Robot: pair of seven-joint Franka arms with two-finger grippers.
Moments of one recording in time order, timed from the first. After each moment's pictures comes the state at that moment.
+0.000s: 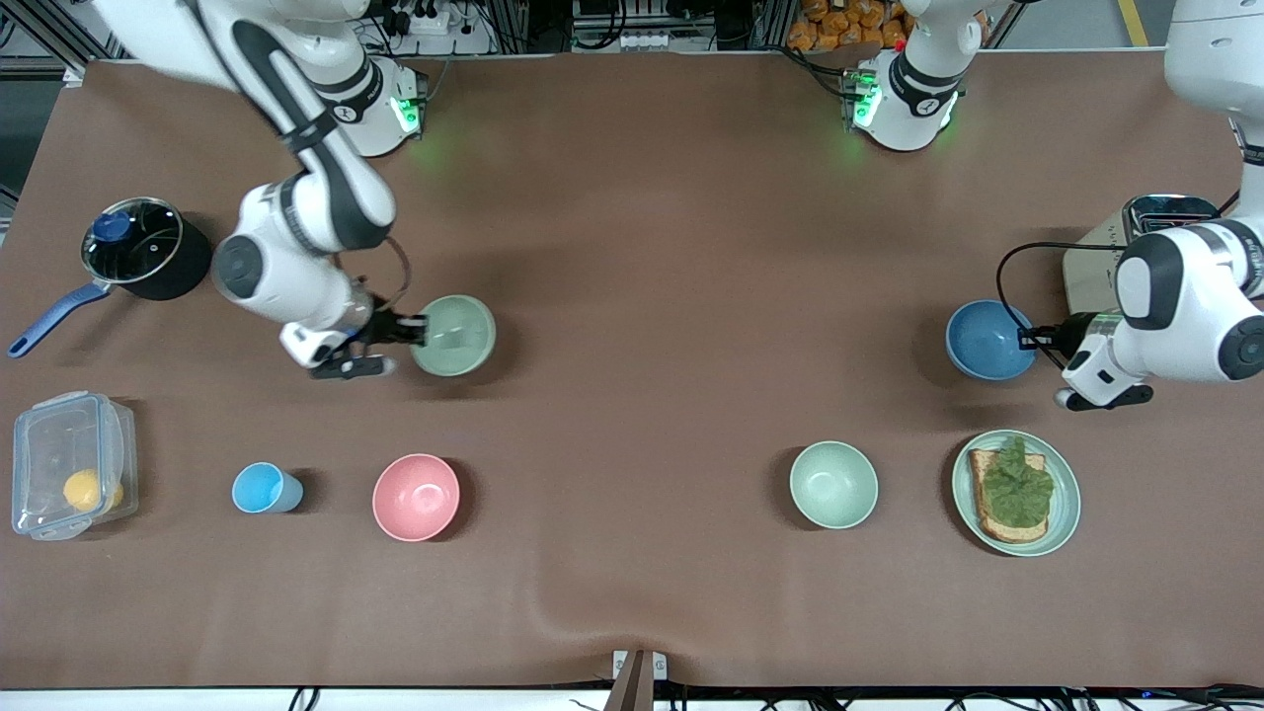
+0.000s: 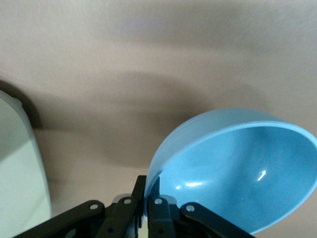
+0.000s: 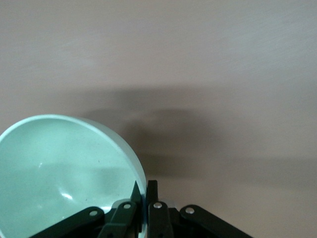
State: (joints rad) left arm 0.22 0.41 -0.05 -1.90 0.03 1.91 0.05; right arm -0.11 0.24 0.44 -2.27 0.24 2.44 0.15
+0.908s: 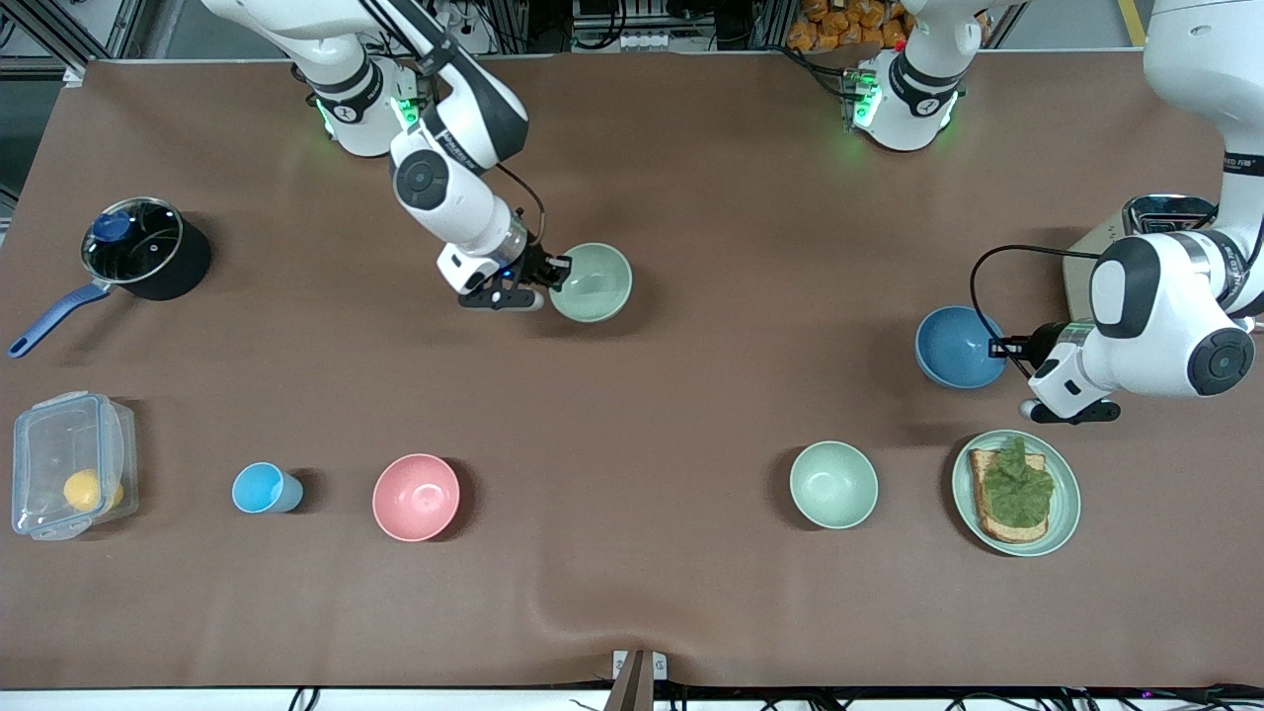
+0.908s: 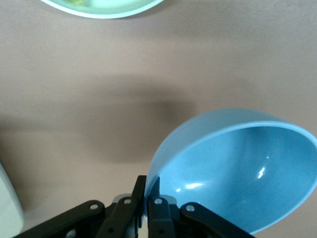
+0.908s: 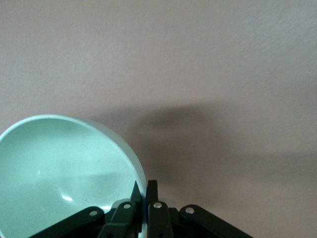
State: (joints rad) left arm 0.18 0.41 -0.12 -1.85 -0.02 1.86 0.05; right arm 0.11 0.28 0.61 -2.29 0.25 2.64 0.59
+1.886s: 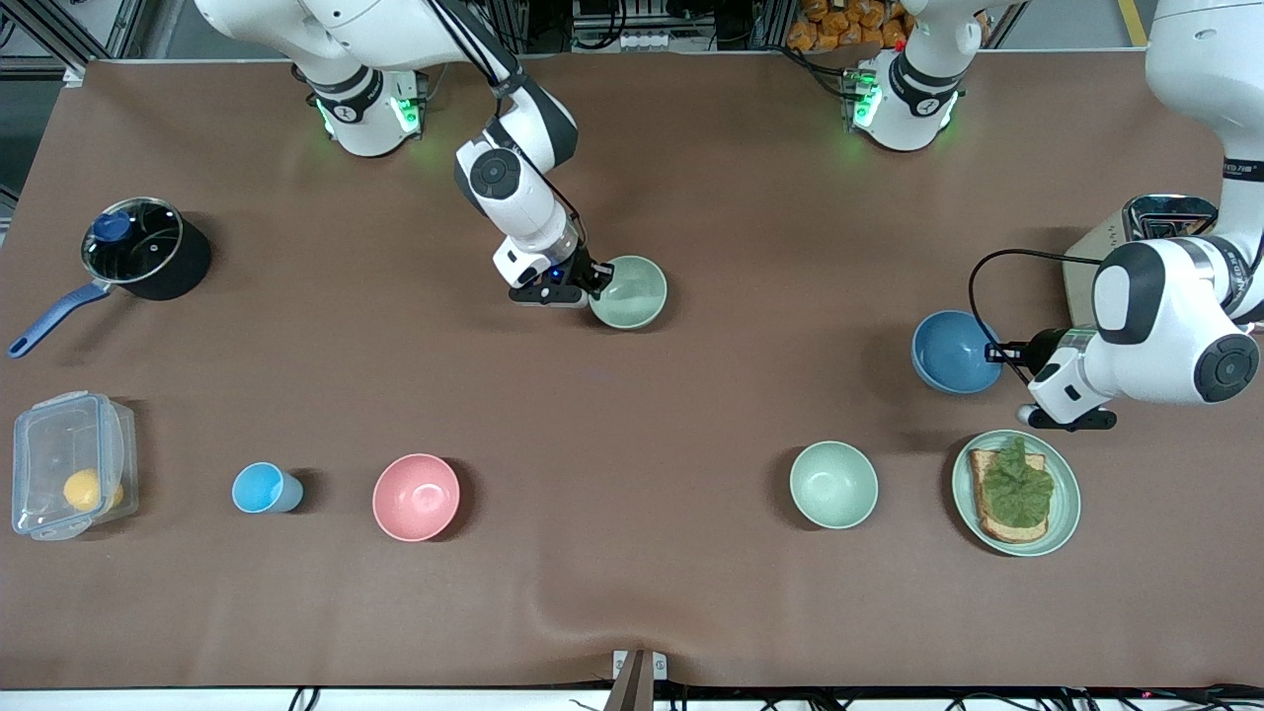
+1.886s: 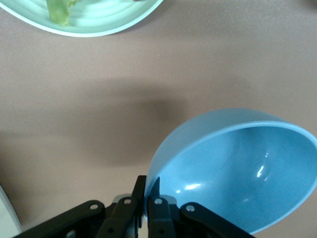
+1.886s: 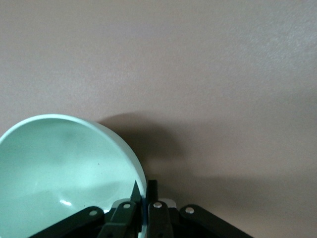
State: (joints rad) left arm 0.19 0.43 -0.14 -1.82 -0.03 1.86 0.09; right arm 0.58 0.43 0.25 -2.25 0.25 2.89 0.73
